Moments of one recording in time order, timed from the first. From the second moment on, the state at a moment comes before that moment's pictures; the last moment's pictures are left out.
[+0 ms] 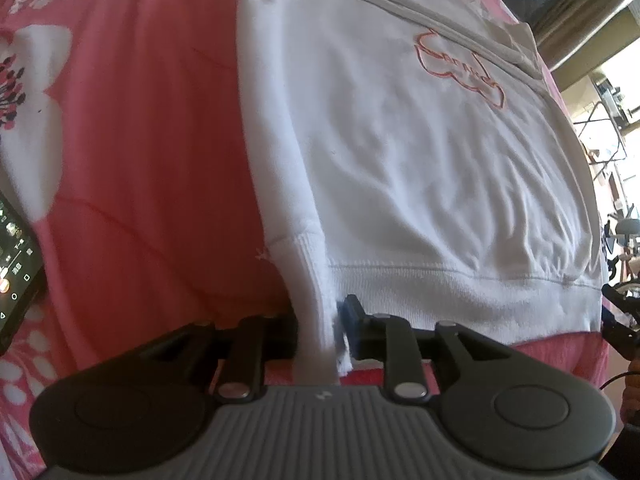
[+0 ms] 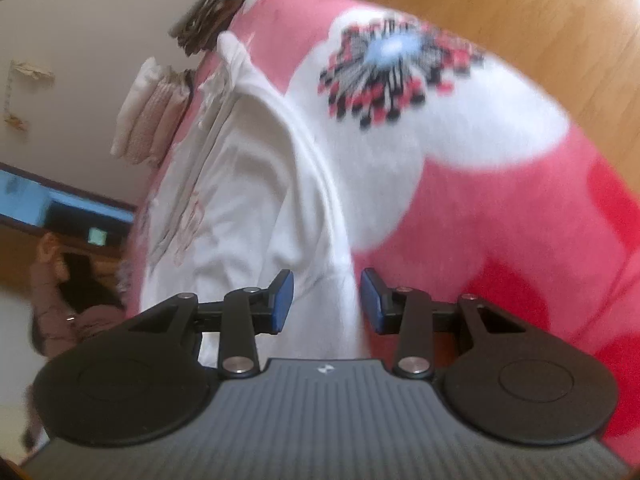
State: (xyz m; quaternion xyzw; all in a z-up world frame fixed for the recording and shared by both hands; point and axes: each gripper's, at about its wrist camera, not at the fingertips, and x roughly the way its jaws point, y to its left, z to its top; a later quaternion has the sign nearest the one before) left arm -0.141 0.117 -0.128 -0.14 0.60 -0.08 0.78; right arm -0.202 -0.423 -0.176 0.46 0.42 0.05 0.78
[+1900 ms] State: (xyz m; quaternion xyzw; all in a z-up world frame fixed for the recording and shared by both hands) left arm 0.190 0.153 -0.010 -0.24 0.41 -0.03 0.88; right arm 0.170 -0.373 -0.017 0.36 0.29 0.05 0.88
